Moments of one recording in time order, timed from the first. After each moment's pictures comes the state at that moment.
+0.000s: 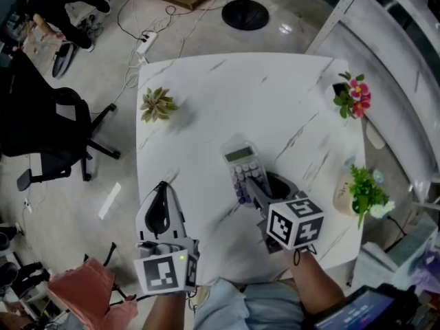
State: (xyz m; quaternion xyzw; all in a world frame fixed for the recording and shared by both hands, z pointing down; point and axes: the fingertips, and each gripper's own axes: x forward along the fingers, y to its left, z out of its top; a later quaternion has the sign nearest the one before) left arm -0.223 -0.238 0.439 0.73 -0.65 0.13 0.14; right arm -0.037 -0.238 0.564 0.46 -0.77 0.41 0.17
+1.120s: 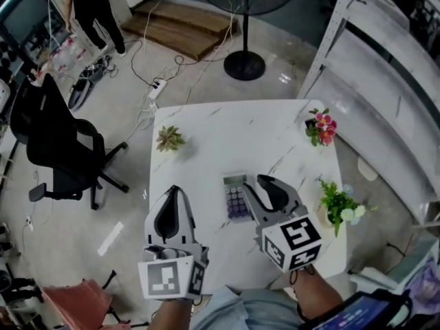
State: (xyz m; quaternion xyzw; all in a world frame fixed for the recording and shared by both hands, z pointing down) left arm -0.174 -0.226 0.311 0.76 -0.64 0.03 0.09; right arm -0.031 -0.245 0.385 0.46 -0.86 0.19 0.11
